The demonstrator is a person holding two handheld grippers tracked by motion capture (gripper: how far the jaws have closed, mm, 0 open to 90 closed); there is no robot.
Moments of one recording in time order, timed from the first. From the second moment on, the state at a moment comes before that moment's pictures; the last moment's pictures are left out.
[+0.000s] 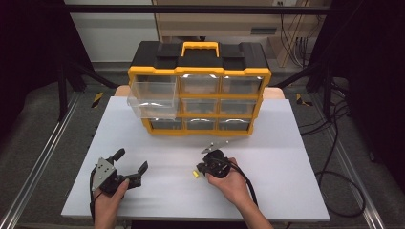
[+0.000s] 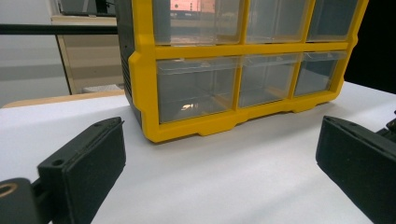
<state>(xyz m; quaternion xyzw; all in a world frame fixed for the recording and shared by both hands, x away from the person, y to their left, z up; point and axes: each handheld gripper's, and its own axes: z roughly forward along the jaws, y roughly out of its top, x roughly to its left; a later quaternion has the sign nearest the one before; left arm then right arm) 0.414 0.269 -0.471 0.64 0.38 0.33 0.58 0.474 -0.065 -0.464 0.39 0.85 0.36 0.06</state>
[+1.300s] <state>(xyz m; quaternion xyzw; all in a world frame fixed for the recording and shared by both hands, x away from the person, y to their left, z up) 0.416 0.270 -0.473 0.64 0.38 0.33 0.58 0.486 -0.091 -0.305 0.36 0.73 0.57 0.15</state>
